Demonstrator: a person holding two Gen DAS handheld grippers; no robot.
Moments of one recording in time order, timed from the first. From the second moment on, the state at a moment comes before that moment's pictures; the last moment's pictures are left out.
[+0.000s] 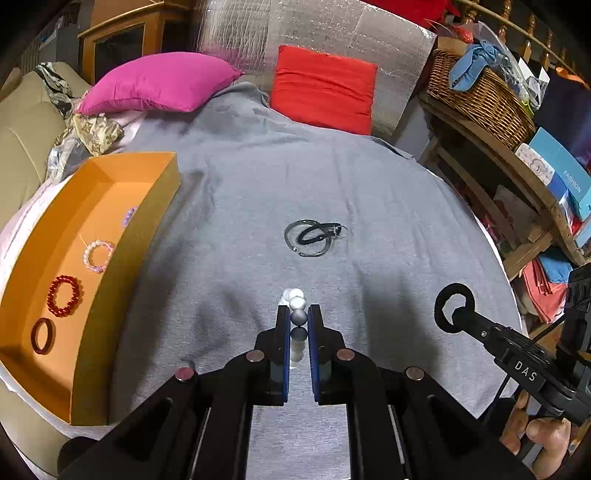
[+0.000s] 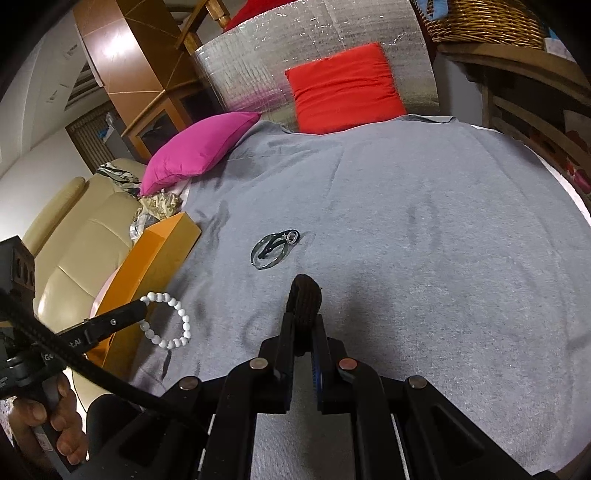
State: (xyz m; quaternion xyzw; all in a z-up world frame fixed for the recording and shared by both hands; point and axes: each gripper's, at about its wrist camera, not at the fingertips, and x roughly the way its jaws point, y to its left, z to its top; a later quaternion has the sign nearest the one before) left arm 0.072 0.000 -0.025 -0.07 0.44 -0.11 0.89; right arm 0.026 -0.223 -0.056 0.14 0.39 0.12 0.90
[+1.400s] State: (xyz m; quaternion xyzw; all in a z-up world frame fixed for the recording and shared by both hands) left arm 0.069 -0.003 -0.037 -0.05 0.44 -0.09 0.89; right arm 0.024 -0.226 -0.064 0.13 0.41 0.10 0.90
